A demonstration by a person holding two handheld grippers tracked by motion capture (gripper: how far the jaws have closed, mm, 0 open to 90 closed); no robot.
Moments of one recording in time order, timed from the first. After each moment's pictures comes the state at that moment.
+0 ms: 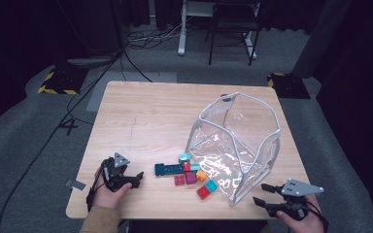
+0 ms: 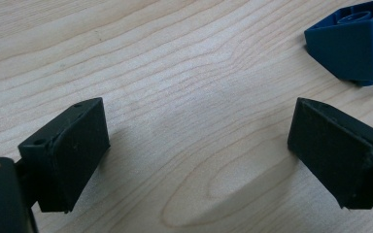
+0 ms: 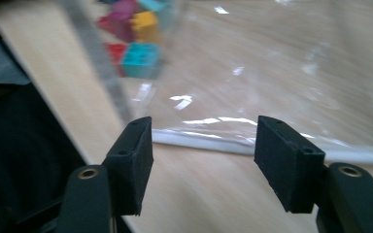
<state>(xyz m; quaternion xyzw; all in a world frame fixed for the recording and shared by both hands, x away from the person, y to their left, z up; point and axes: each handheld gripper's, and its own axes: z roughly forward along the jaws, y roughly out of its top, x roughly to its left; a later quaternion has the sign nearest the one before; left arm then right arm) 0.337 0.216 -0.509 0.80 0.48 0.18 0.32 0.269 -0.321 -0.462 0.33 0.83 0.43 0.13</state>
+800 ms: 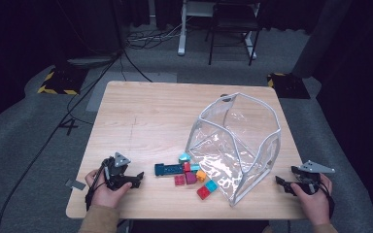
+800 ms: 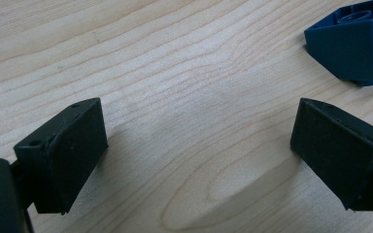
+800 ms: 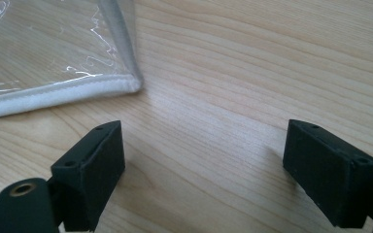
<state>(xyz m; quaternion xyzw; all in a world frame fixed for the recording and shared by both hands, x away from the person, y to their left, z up) 0.338 0.215 -0.509 0.80 0.48 0.17 0.32 0.342 -0.406 -0.506 0.46 0.79 0.35 0.21</state>
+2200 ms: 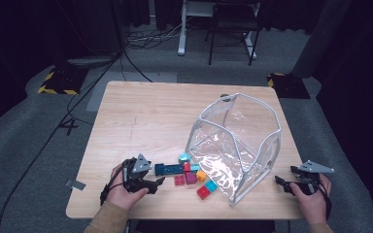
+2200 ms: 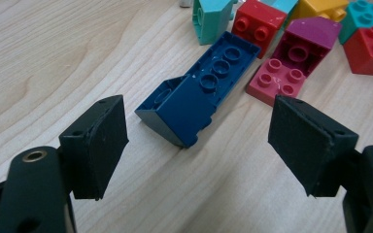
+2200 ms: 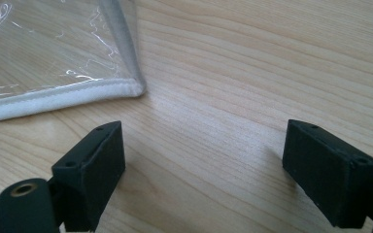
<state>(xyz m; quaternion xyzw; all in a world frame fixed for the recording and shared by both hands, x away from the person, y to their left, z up) 0.327 0.158 -0.481 0.85 0.35 0.13 0.38 0.342 -0.405 -0.507 0.46 0.79 0.35 0.21</state>
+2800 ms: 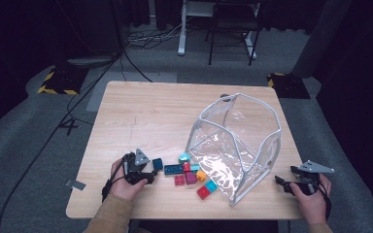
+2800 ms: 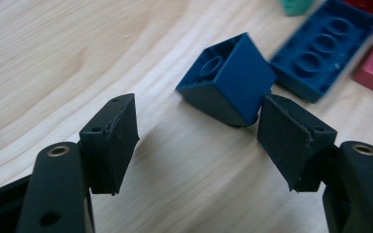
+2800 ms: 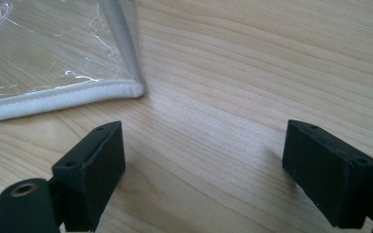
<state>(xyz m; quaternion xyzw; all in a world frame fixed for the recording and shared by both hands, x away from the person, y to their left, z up) 0.354 0.171 -0.500 0.84 0.40 0.18 0.32 0.342 -0.405 -0.507 0.46 0.79 0.35 0.21</state>
